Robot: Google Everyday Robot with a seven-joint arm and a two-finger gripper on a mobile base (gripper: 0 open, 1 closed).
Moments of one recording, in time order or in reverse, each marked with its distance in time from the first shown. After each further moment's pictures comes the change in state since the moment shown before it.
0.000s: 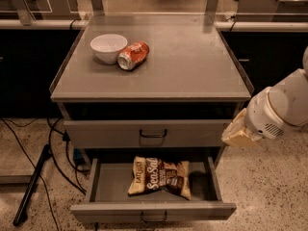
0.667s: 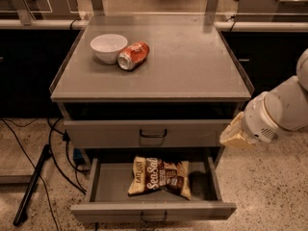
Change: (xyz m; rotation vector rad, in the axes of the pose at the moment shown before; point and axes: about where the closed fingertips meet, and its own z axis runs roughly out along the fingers) arm 0.006 -0.002 0.015 0.010 -0.005 -0.015
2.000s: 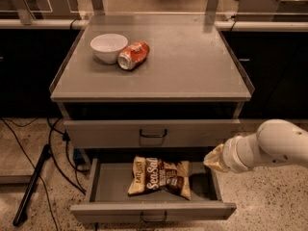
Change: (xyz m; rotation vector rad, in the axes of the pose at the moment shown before) arm 0.063 -0.026 0.176 0.051 -0.122 -0.007
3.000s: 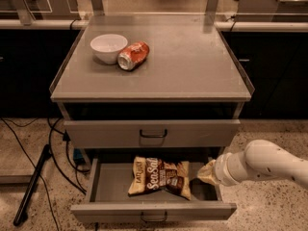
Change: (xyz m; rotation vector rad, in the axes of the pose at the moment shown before) arm 0.040 0.017 0.085 -0.072 -0.037 0.063
